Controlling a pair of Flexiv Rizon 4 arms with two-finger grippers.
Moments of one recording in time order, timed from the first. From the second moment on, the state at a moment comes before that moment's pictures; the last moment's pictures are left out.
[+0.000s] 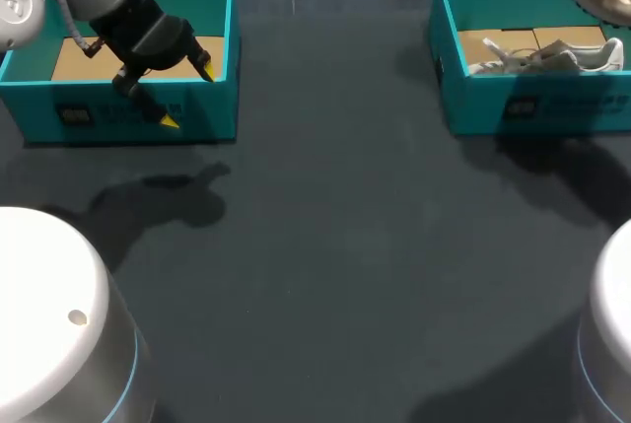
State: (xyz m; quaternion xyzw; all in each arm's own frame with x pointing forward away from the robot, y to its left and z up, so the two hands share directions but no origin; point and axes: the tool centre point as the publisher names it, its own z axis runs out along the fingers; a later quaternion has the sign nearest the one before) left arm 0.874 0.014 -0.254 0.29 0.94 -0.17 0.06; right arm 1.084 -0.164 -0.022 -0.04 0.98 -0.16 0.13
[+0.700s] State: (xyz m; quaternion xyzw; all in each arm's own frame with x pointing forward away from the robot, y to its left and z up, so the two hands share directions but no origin) left arm 0.874 0.014 -0.254 0.29 0.94 -0.17 0.06; right arm 1.164 -0.265 -0.064 -0.08 0.98 -0.12 0.13
